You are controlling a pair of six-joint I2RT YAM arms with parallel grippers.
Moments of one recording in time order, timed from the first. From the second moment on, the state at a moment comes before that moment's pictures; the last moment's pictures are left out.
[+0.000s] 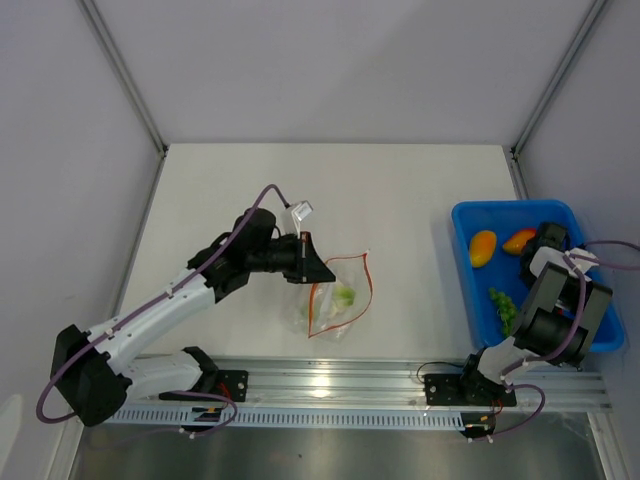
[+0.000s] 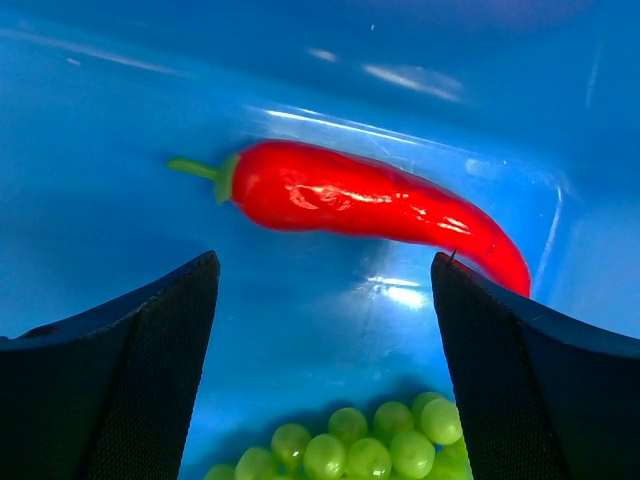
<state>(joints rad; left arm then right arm) -0.70 1.12 0.89 -0.28 0.54 -0.69 -0.51 1.53 0.82 -0.42 0.61 0.58</state>
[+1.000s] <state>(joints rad) -0.67 1.15 0.87 -0.25 0.60 -0.69 -0.53 1.70 0.95 -0.43 0.67 0.50</state>
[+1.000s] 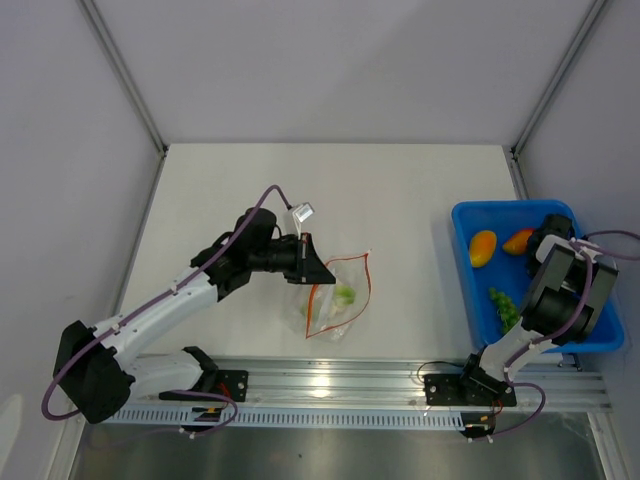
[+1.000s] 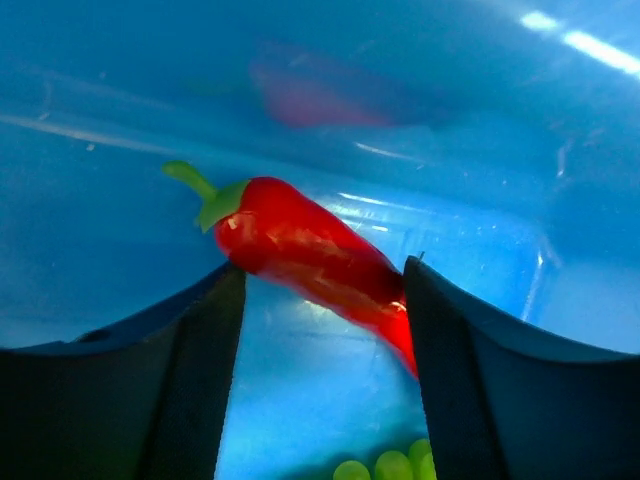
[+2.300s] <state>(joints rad) -0.67 1.08 0.83 -0.25 0.61 -0.73 -0.09 1.21 1.01 -0.58 0.56 0.46</state>
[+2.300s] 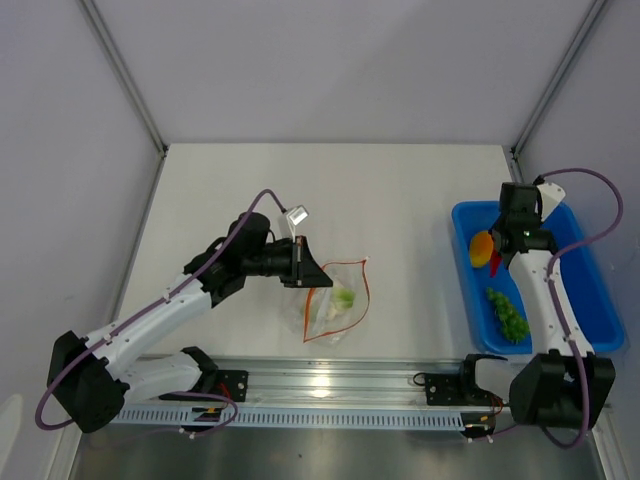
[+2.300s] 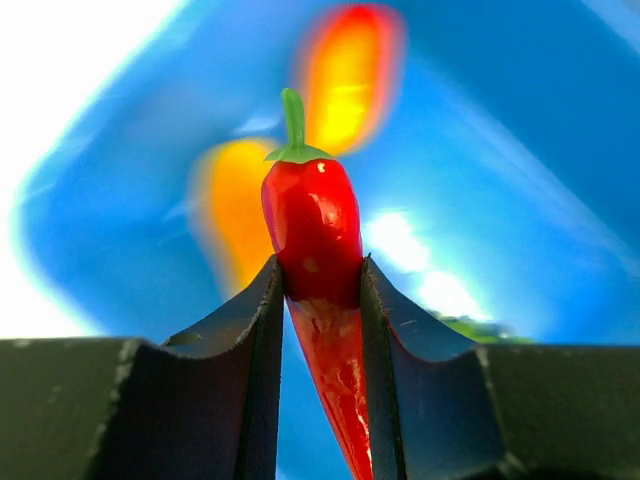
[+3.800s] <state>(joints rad) -0.67 1.19 0.91 -0.07 0.72 -1.01 0.74 0.82 0.77 0.00 -0.59 0.40</state>
